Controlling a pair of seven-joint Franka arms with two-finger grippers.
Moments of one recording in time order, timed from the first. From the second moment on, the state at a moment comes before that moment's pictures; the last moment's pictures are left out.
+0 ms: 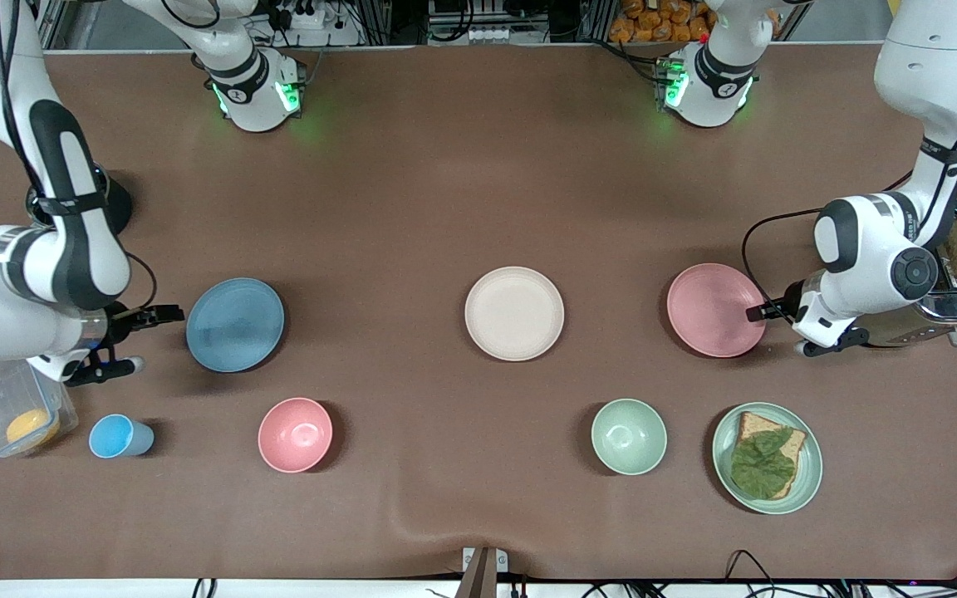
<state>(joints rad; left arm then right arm) 0.13 0.44 -0.05 -2.11 -0.07 2.39 -0.12 -0.11 0.51 -0.04 -1.79 0.04 1.98 -0.35</state>
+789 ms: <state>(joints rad) 0.14 0.44 -0.06 -2.10 -0.07 2.39 -0.12 -0.10 0.52 -0.03 -2.01 0.16 2.23 -0.28</state>
